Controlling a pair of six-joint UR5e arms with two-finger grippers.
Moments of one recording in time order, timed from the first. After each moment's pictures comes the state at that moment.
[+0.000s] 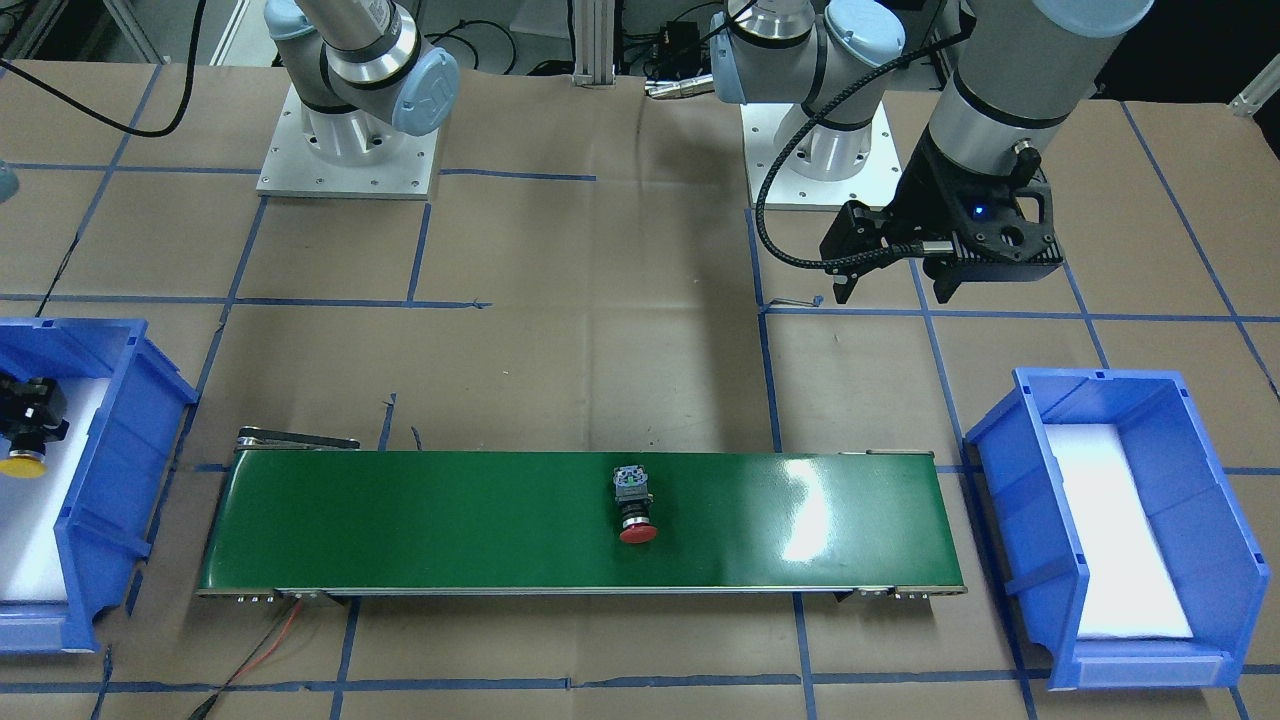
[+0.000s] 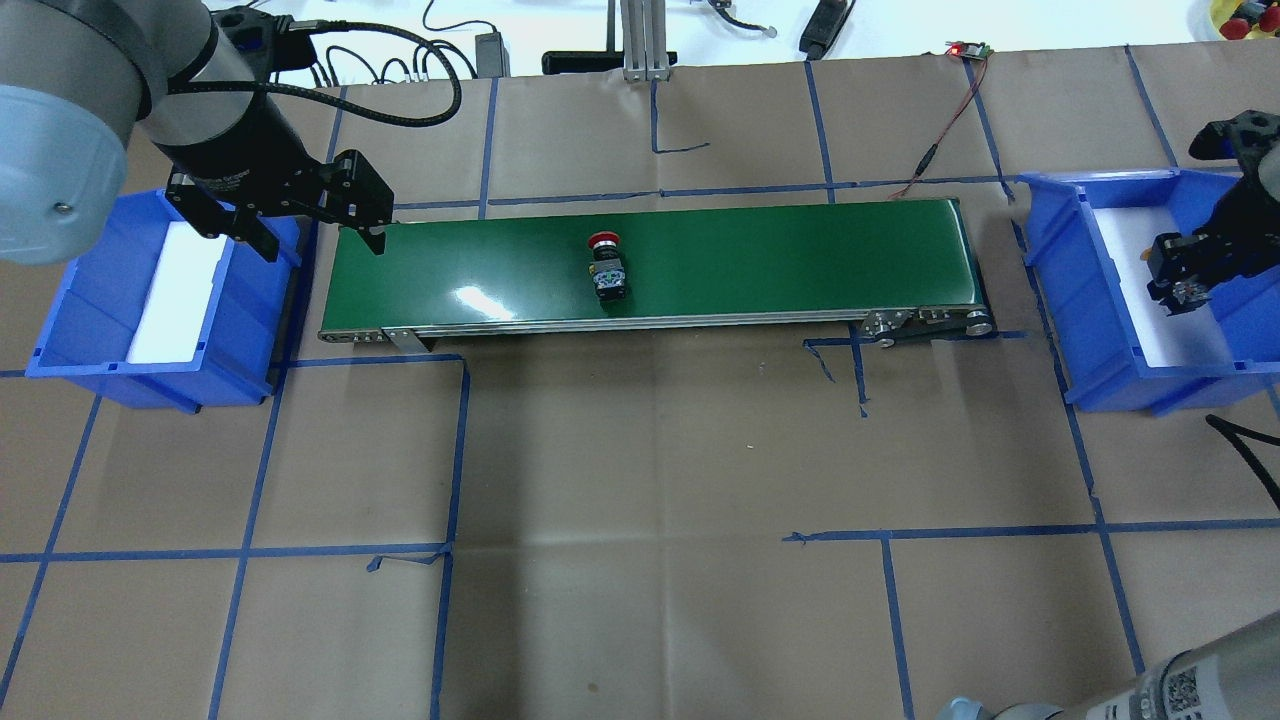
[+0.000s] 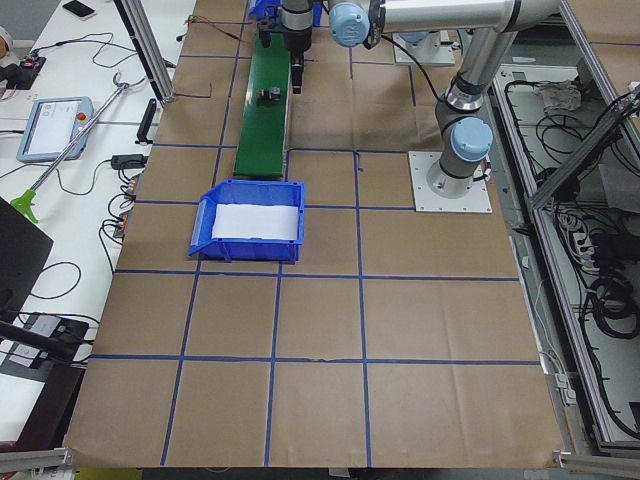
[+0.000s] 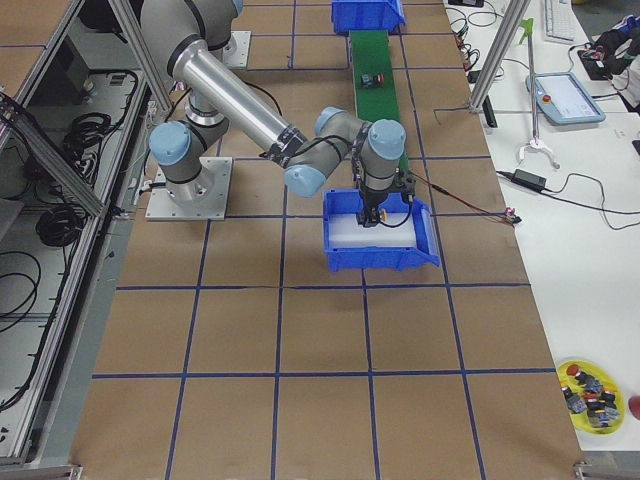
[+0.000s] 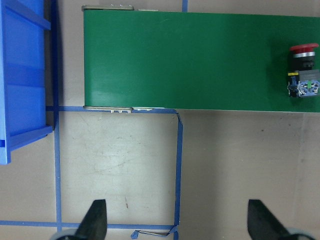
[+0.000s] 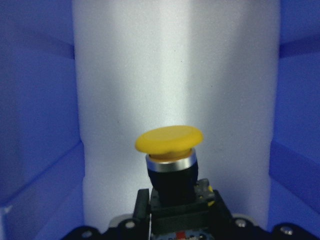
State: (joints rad) left arm -1.52 -1.58 -1.62 -1.48 1.57 0.03; right arm 0.99 -1.24 1.80 -2.15 -1.59 -0.59
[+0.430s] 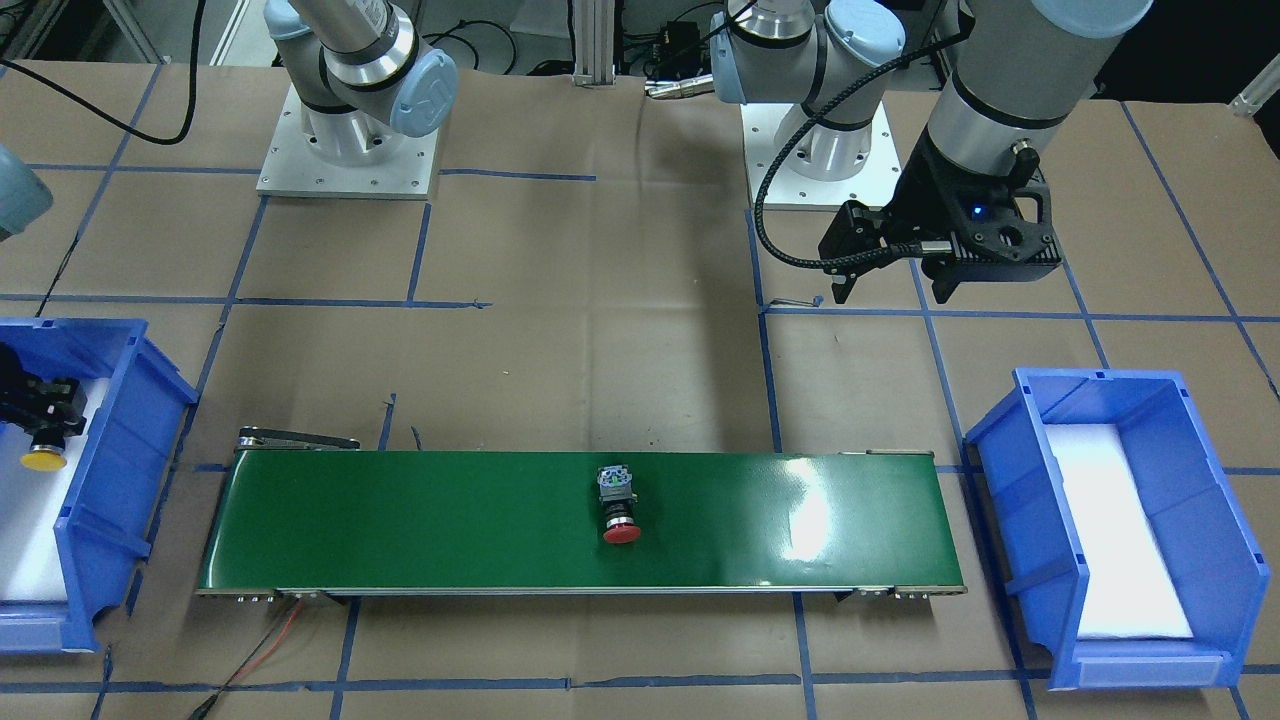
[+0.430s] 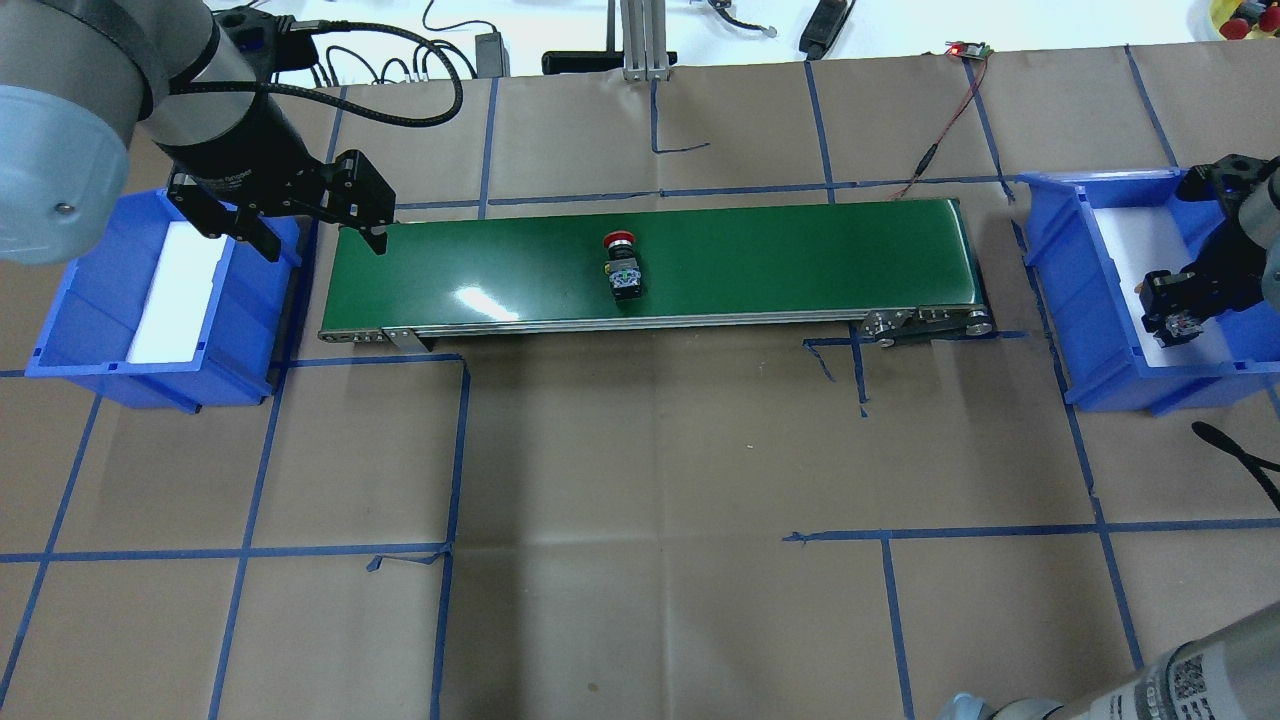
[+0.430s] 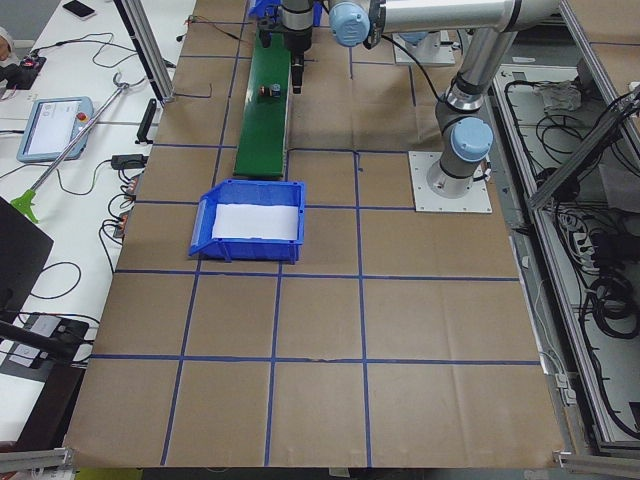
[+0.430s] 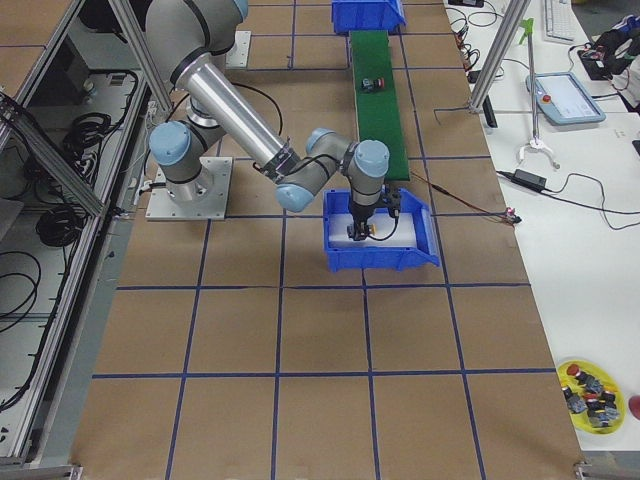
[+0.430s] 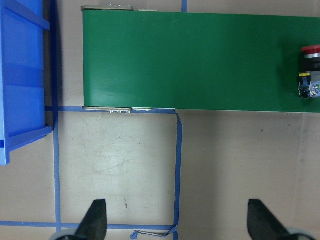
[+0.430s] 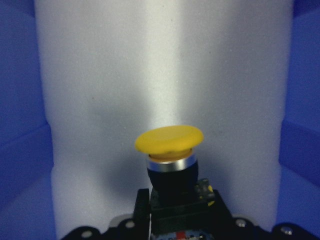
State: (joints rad) left arm -1.52 -1.58 -1.62 -1.48 1.57 0.03; right arm 0.97 -1.23 1.87 -2.22 -1.62 -0.60
